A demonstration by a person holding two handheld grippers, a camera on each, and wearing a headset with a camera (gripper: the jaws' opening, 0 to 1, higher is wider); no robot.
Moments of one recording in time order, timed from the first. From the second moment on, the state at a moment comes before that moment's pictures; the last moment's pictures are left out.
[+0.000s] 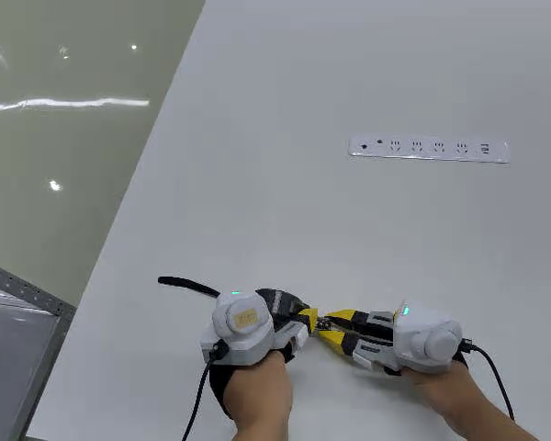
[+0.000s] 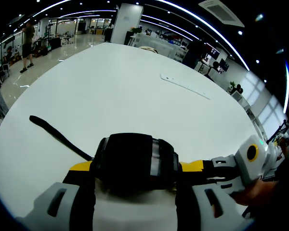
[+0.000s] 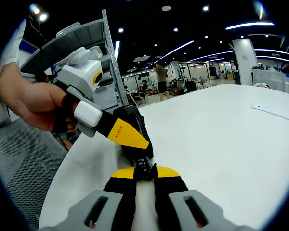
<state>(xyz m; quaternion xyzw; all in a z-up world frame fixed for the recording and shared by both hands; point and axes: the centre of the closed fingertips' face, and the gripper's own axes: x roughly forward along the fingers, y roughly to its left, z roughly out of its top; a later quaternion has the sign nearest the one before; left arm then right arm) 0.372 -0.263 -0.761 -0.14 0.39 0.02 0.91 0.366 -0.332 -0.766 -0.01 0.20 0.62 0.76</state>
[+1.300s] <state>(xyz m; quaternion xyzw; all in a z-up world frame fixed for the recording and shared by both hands) 0.371 -0.259 -0.764 -0.15 0.39 0.01 0.91 0.363 -0.311 -0.769 -0.02 0.20 0.63 0.75</state>
